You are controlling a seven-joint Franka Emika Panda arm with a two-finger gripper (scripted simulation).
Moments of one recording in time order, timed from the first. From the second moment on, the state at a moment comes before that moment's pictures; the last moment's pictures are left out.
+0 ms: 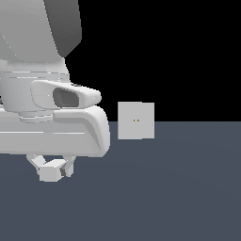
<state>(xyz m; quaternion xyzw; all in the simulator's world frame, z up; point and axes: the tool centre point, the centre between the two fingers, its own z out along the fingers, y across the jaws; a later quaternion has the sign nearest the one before) -0.084 0.117 0.012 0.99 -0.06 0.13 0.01</state>
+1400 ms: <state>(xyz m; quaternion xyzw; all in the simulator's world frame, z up) -0.071 0.041 0.051 0.99 -0.01 0.13 0.00</state>
